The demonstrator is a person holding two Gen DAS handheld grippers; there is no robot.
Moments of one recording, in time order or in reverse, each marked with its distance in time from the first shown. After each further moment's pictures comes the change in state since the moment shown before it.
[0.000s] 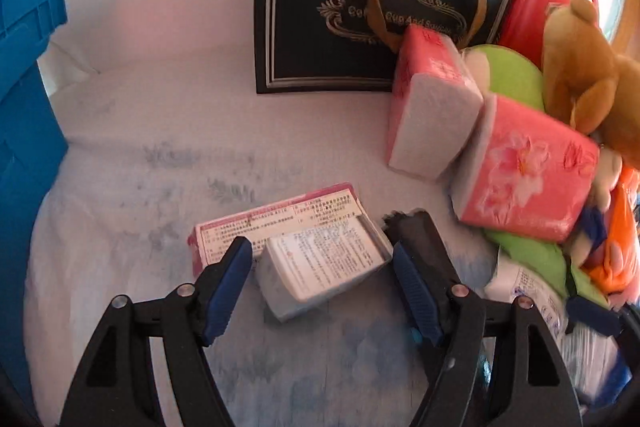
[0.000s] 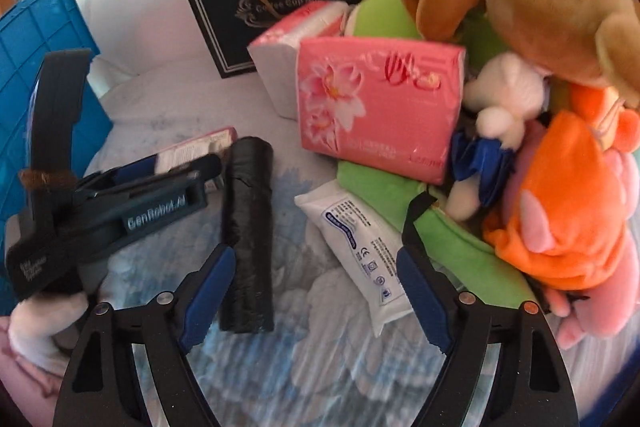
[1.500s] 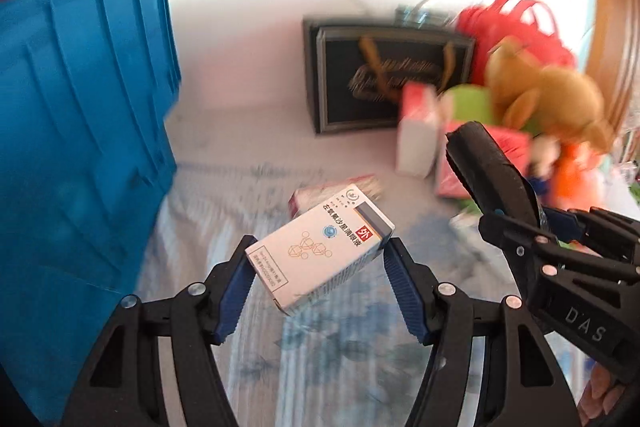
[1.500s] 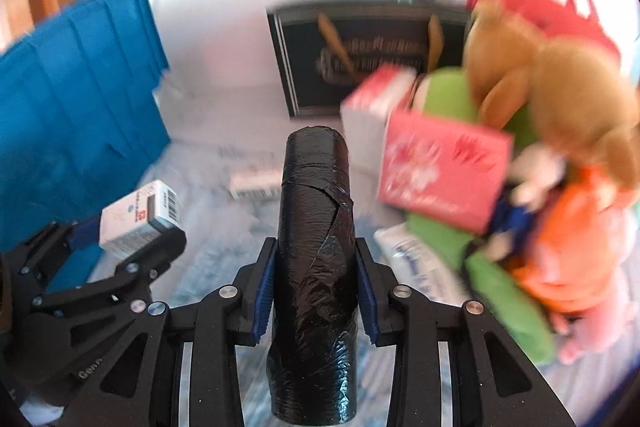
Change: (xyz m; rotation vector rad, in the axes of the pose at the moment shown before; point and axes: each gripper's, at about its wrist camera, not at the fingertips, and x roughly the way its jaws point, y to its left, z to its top) left arm -0.171 0.000 -0.043 0.069 -0.187 0.117; right arm -0.064 0.053 0.001 -0.114 -0.179 0.061
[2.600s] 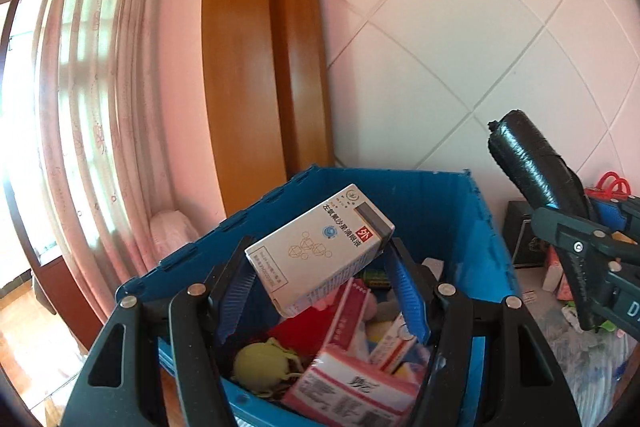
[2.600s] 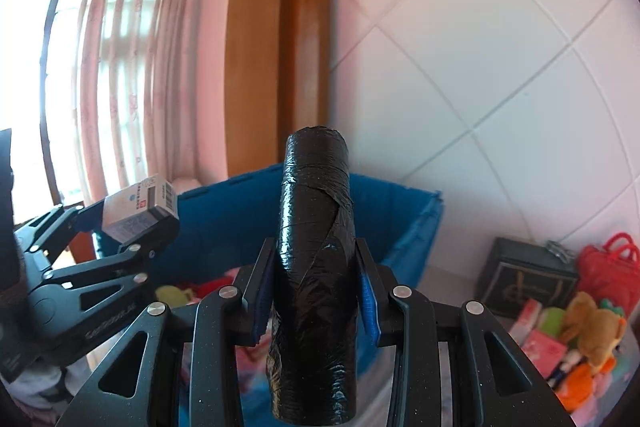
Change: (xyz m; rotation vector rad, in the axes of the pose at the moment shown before) left arm -0.353 0.294 -0.019 -0.223 -0.381 0.482; right arm -0.258 0.343 0.034 -0.385 -0.425 0.324
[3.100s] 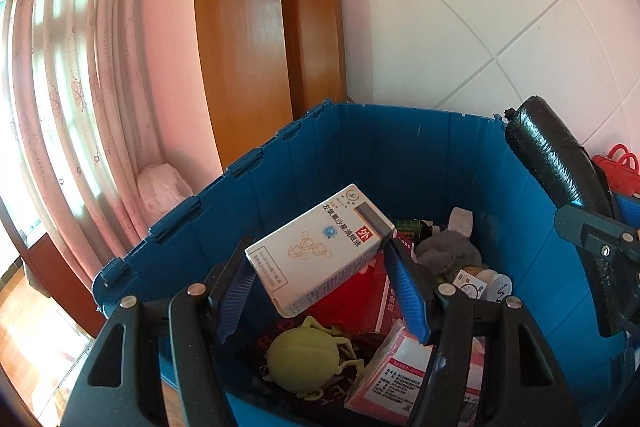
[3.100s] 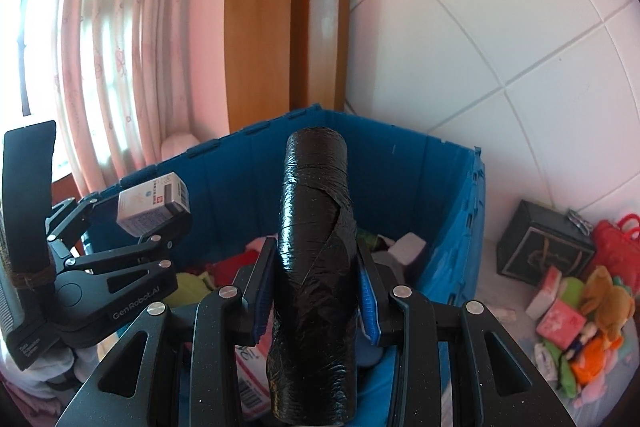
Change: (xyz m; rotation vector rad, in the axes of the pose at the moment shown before) left arm 0.076 0.054 -0.025 0.005 0.194 -0.060; right arm 0.074 0.069 -0.003 0.005 0.191 -0.055
